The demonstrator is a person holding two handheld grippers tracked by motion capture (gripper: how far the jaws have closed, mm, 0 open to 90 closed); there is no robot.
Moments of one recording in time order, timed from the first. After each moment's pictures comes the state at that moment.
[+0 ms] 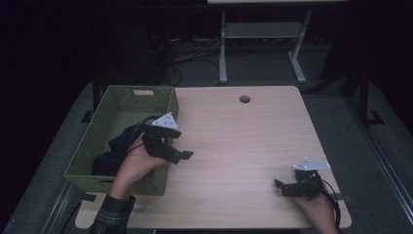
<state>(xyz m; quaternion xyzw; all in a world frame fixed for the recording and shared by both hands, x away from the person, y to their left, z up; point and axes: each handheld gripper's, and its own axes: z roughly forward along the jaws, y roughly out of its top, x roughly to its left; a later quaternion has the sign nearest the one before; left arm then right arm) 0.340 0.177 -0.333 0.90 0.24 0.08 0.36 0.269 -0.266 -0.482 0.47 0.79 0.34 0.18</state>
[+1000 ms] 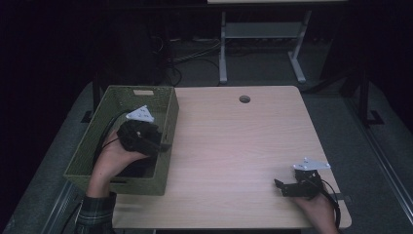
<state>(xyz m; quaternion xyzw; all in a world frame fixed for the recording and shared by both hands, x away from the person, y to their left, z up) 0.343 0.233 -0.312 0.89 0.27 0.11 0.35 0.269 -0.266 -0.482 0.47 0.79 0.34 0.18</state>
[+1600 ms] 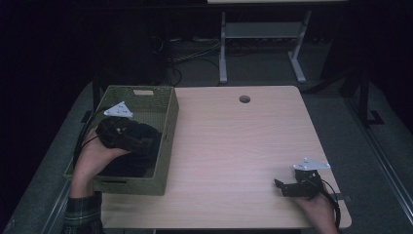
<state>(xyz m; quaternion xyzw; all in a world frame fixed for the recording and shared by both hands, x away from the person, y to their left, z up) 0.345 0.280 -0.307 0.87 0.32 0.15 0.33 0.269 -0.266 -0.482 0.47 0.80 0.34 0.18</state>
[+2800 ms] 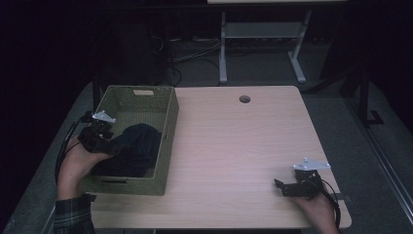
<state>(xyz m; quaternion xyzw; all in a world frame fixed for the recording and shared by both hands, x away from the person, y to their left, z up) 0.352 0.333 -0.340 0.86 0.43 0.14 0.23 0.269 -0.266 -0.482 0.47 0.80 0.34 0.18</state>
